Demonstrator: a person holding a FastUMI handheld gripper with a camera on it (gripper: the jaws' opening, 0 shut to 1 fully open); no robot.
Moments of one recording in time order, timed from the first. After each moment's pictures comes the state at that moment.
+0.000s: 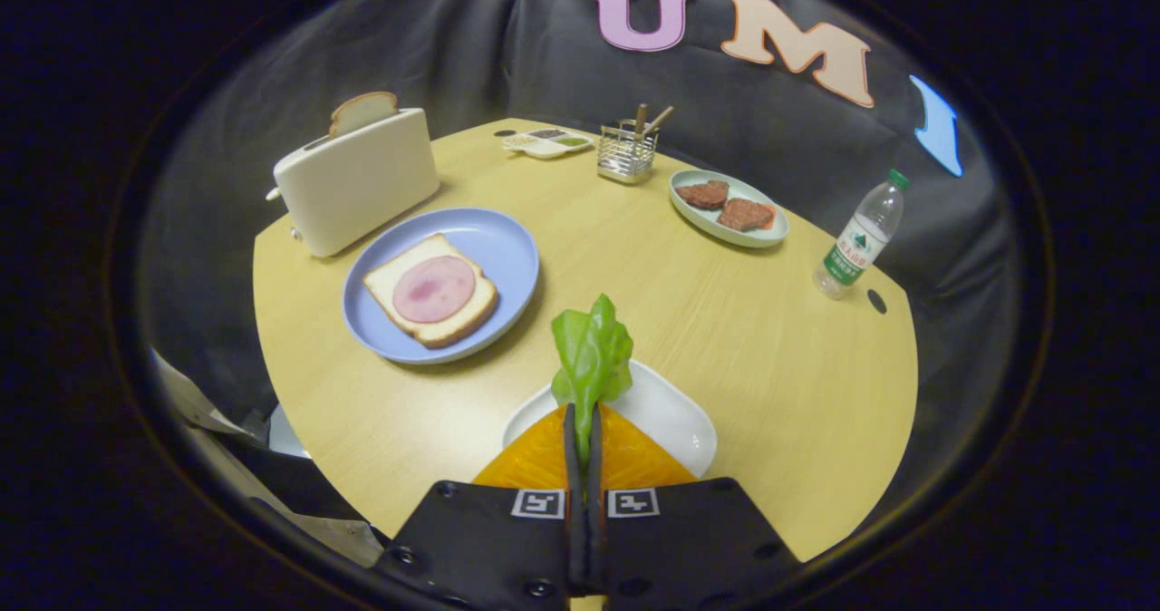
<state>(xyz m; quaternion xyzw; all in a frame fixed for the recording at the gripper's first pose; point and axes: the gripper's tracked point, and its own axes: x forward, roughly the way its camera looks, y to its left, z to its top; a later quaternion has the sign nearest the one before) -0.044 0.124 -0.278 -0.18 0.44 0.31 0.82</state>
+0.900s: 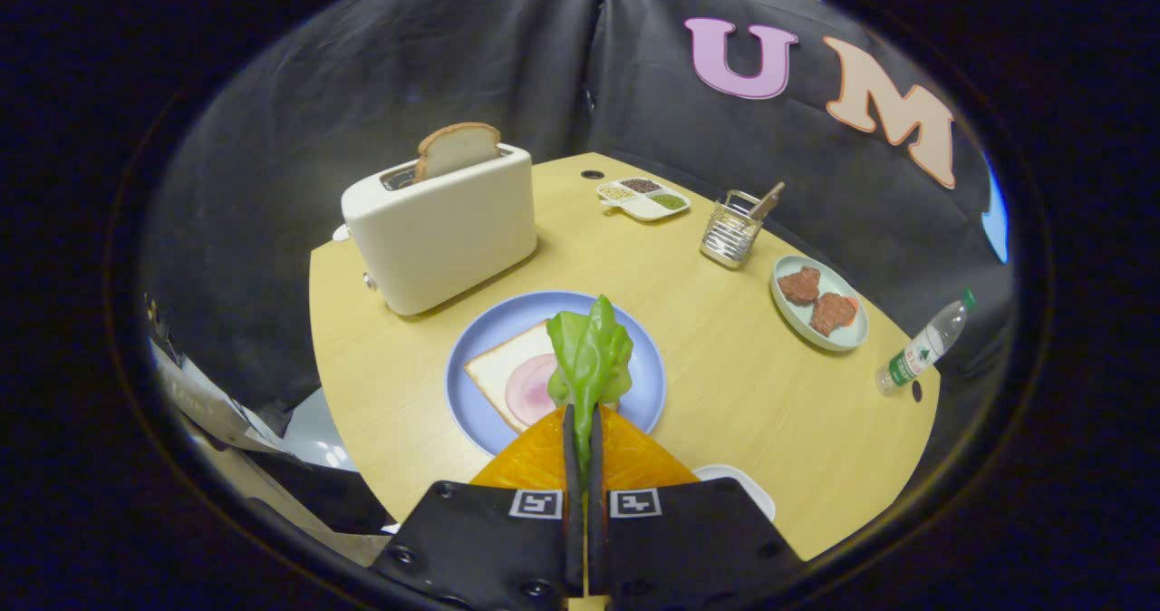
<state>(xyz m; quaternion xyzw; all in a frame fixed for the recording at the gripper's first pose) -0.057 0.266 -0.236 -0.19 0.40 0.41 0.80</state>
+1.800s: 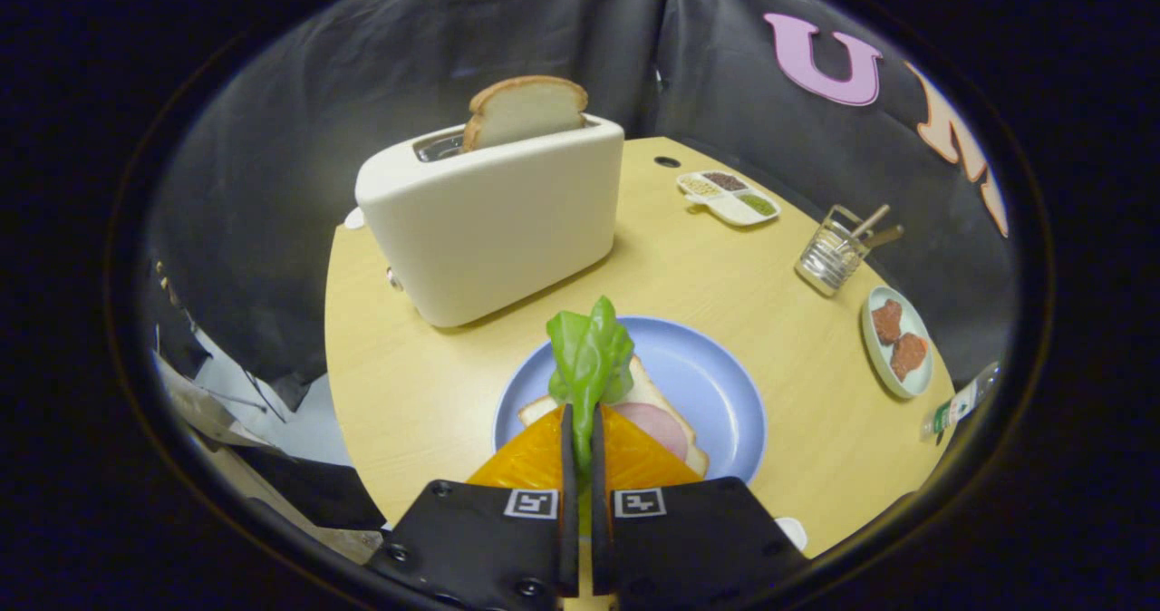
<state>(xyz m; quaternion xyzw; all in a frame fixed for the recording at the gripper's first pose) -0.076 0.349 -0.285 -0.22 0.42 0.47 0.74</state>
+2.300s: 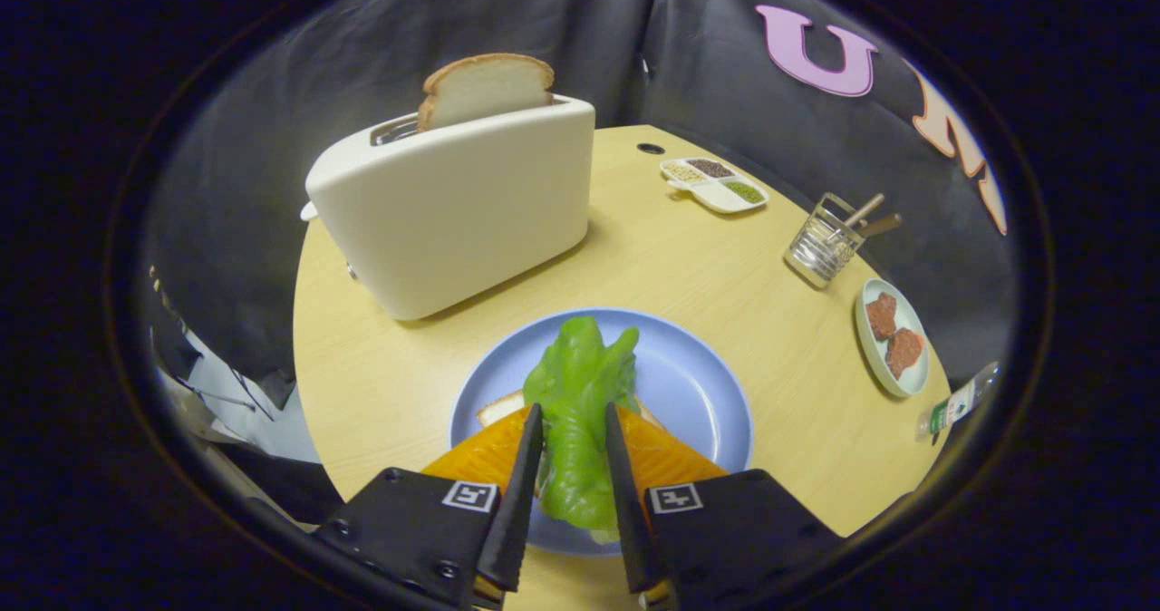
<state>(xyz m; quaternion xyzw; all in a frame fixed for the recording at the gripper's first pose) -0.056 0.345 -0.299 -0.23 0.43 0.45 0.75</state>
